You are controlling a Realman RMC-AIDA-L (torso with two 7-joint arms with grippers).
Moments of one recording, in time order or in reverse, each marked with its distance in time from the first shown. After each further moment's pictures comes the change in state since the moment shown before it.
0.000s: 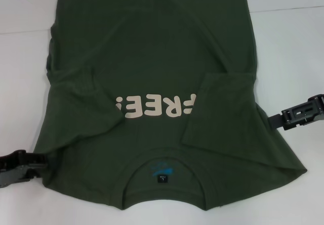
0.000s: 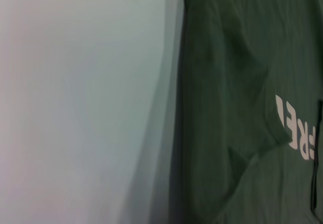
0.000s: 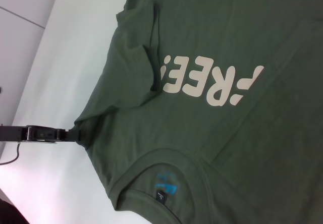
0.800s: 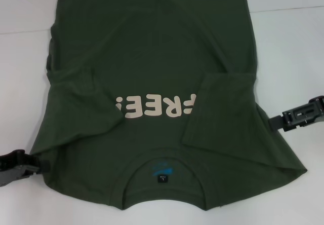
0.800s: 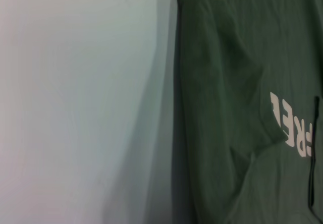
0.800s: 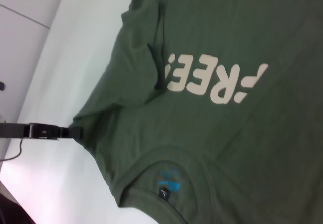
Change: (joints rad) left arm -0.005 0.009 0.001 -0.001 0.002 0.013 0.014; right arm -0.006 0.003 0.009 0.000 0.000 -0.009 -0.013
